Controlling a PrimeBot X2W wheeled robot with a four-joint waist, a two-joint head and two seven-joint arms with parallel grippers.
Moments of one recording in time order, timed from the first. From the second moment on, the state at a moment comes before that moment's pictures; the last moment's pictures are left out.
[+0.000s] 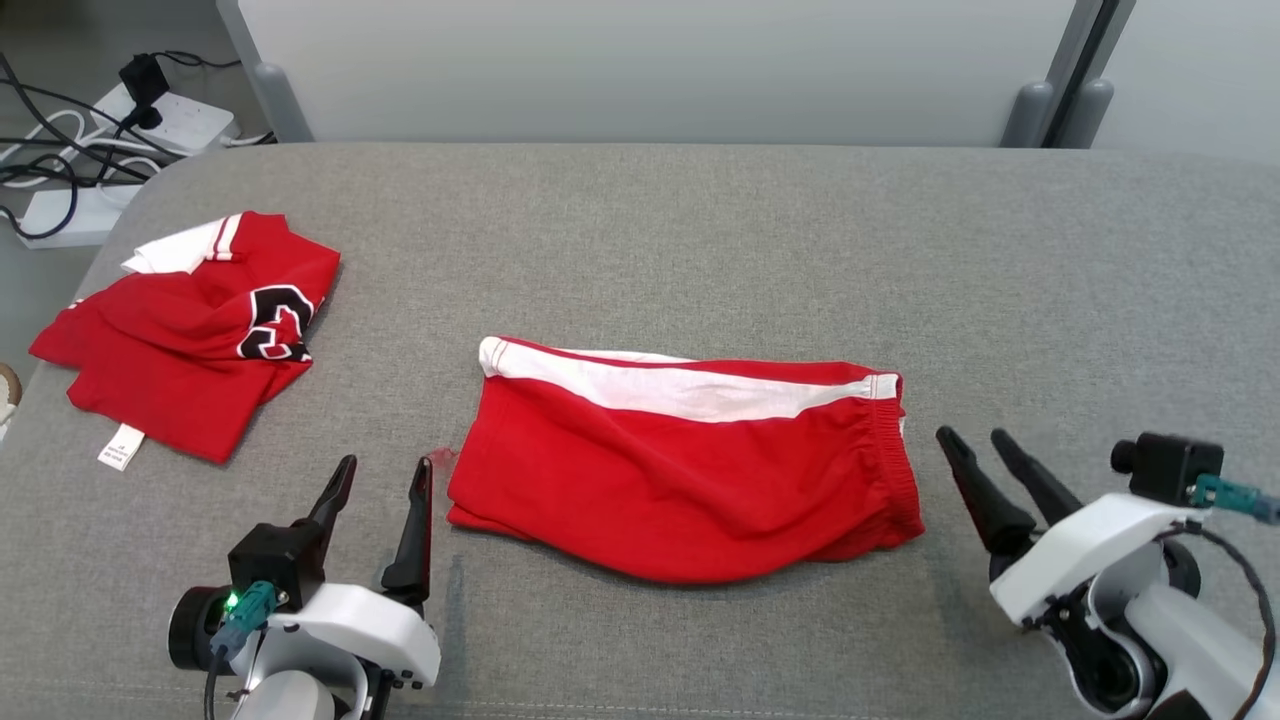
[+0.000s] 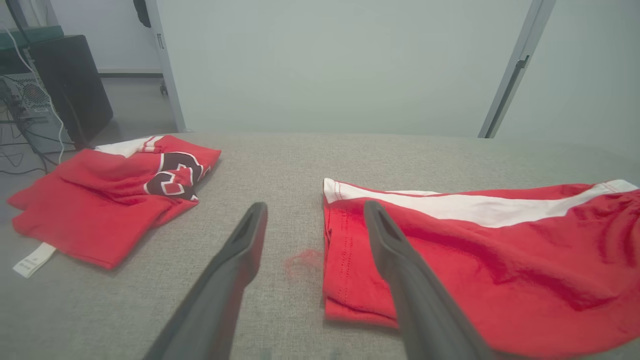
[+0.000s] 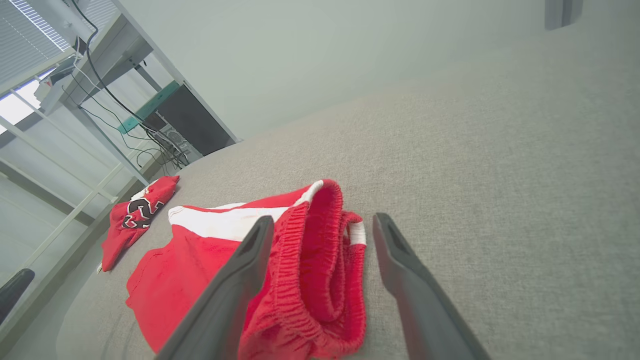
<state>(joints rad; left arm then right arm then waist) -0.19 0.11 -0.17 0.44 -0.28 0.00 -0.26 -0.47 -0.42 0.75 0.55 1.16 0.13 -0.25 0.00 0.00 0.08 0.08</state>
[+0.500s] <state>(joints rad) -0.18 0.08 -0.13 0.39 -0.21 -0.03 -0.26 -0.40 -0.38 0.66 0.56 1.14 0.13 -0.25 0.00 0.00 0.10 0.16</state>
